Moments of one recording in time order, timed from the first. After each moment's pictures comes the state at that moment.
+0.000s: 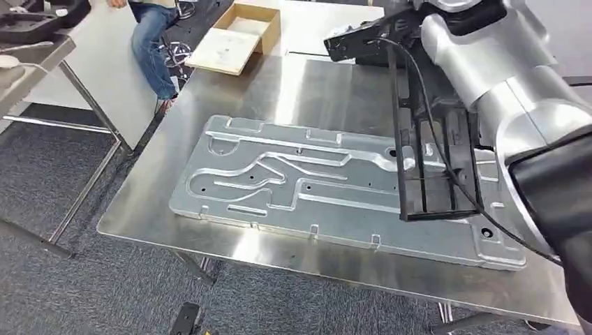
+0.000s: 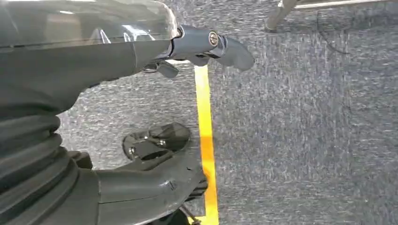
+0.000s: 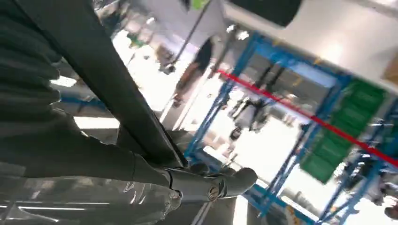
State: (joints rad) left arm -0.19 -0.20 0.65 -0.22 -0.85 0.11 -0.48; right arm -1.64 -0.07 0.84 -0.49 1.03 0.18 -0.19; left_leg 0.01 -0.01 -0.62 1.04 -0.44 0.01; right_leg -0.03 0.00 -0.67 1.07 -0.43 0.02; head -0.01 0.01
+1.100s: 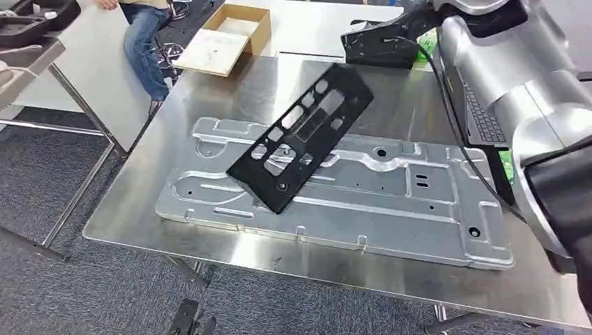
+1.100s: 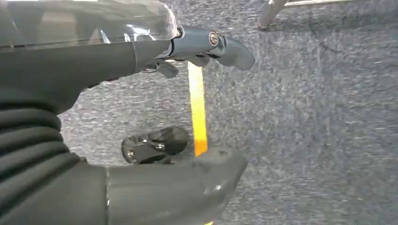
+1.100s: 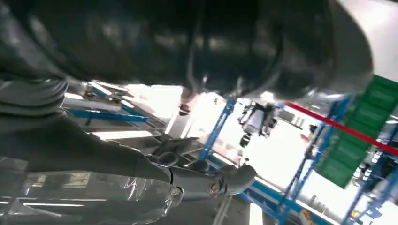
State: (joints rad) left arm -0.19 -0.19 0.65 -0.22 -0.83 0.11 -0.48; right arm -1.62 -0.12 0.85 -0.54 0.99 0.14 -0.17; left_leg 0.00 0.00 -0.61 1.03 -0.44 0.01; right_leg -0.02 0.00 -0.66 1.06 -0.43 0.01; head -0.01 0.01
